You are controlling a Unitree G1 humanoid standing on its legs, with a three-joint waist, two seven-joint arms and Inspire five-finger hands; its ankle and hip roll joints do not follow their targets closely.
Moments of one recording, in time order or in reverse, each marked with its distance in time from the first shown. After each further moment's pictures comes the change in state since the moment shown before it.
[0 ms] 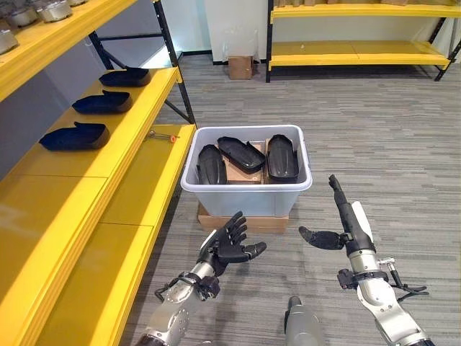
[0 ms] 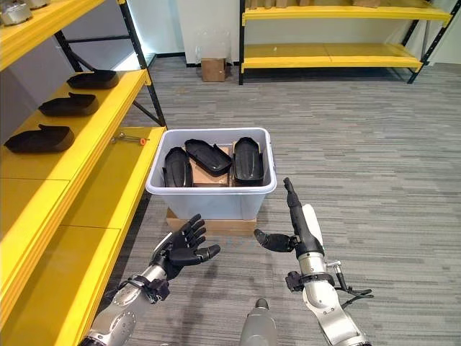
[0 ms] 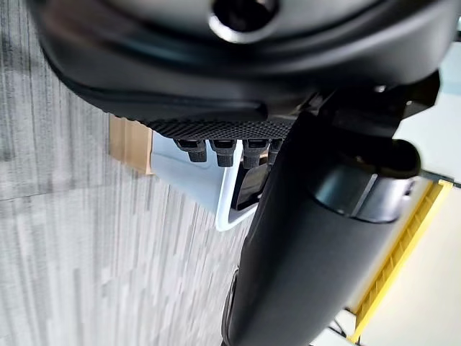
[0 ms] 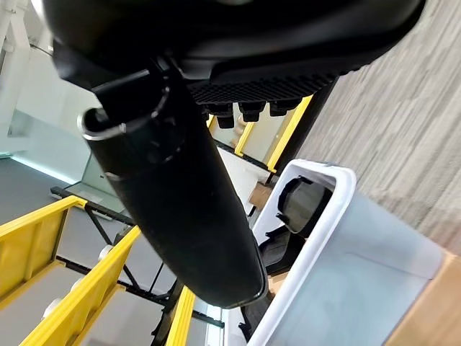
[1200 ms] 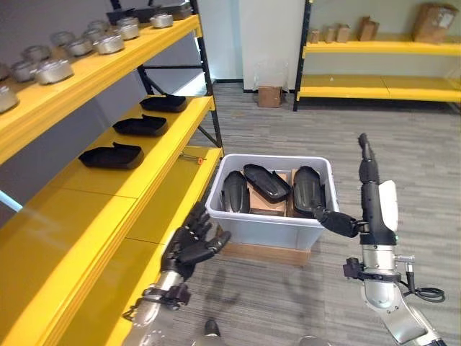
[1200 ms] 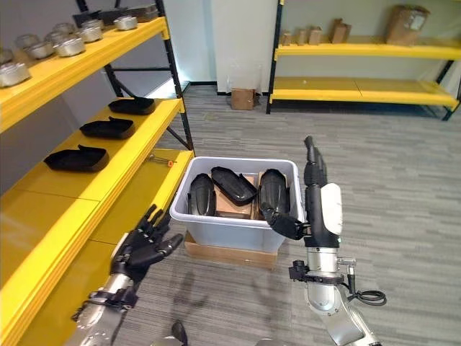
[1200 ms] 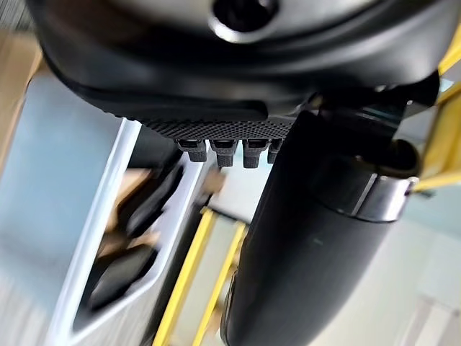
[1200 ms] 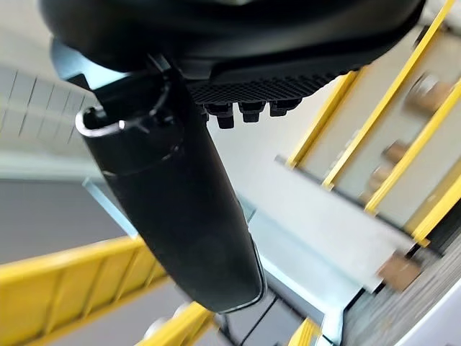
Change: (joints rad) left arm 0.216 0.107 0.196 -0.147 -0.120 -0.230 -0.008; right arm 0.055 -0.036 -0.042 -0.168 -0.232 -0.124 -0.299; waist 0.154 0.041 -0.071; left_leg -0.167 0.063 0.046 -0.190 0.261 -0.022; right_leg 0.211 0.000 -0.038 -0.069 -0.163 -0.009
